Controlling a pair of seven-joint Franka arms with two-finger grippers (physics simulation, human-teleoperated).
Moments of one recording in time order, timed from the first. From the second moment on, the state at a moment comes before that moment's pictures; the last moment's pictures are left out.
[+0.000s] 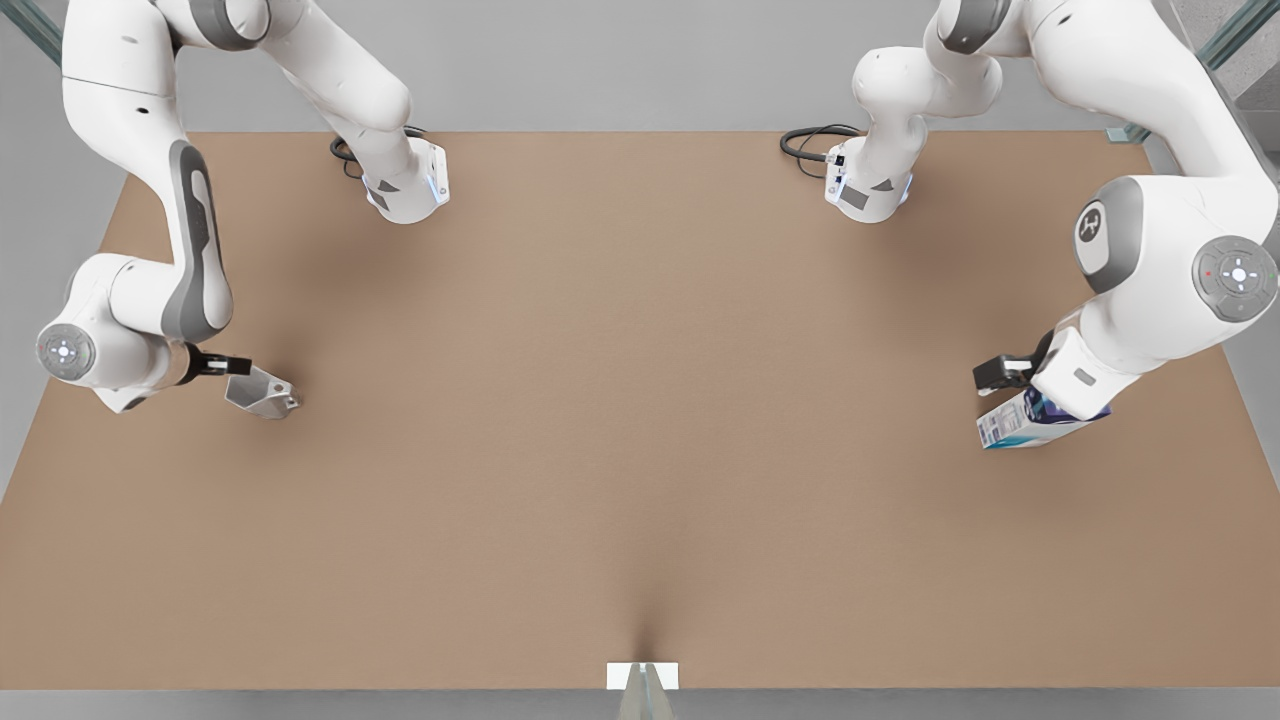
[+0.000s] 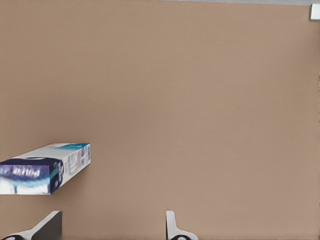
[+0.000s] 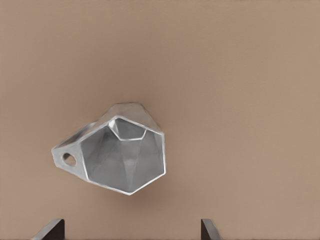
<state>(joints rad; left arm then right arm) -0.11 0.30 0.07 -1.31 -0.01 1.52 -0.09 -0.57 0.29 0.28 -1.95 -0.27 1.91 -0.12</state>
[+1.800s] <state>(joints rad) -0.11 0.33 0.07 -1.31 -0.02 1.51 -0.09 -0.64 0.53 0.30 -1.88 -0.29 1.98 -0.20</state>
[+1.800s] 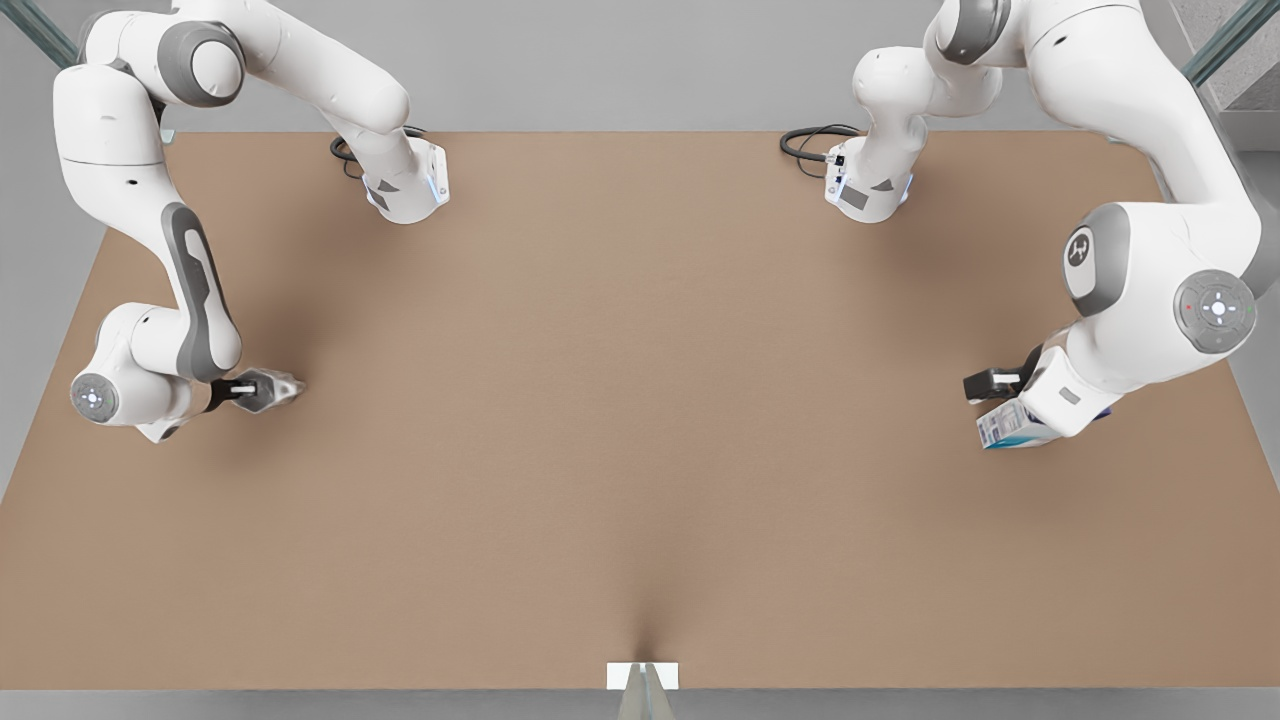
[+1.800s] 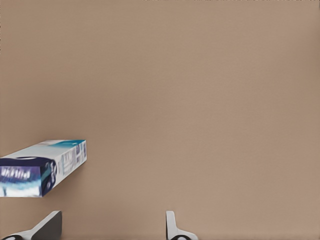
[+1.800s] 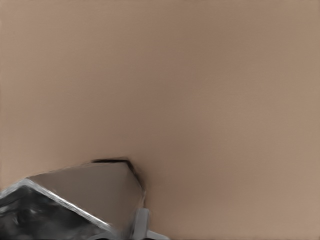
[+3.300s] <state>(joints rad) 0.19 0.20 0.07 -1.59 0.06 1.74 1.65 0.66 1.10 -0.36 -0.85 0.66 2.11 0.08</state>
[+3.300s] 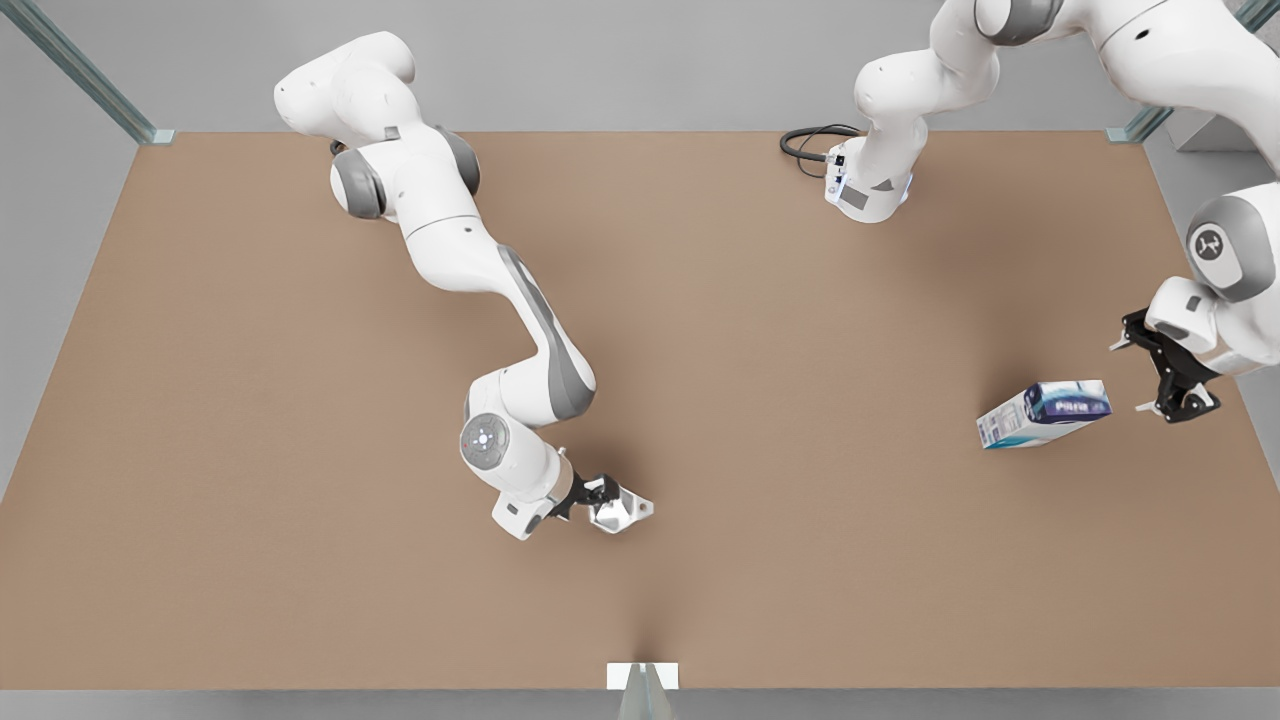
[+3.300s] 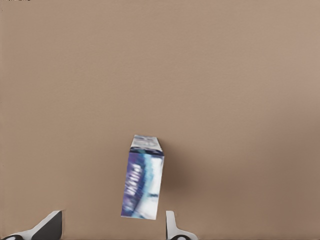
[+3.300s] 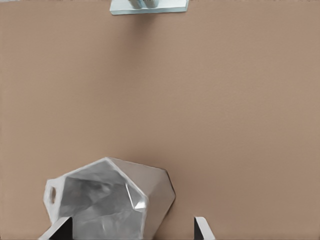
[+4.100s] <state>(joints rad) 0.27 0.21 0.02 -1.77 0.07 1.92 1.76 0.15 0.14 -0.13 -1.50 -0.21 1.58 -0.10</state>
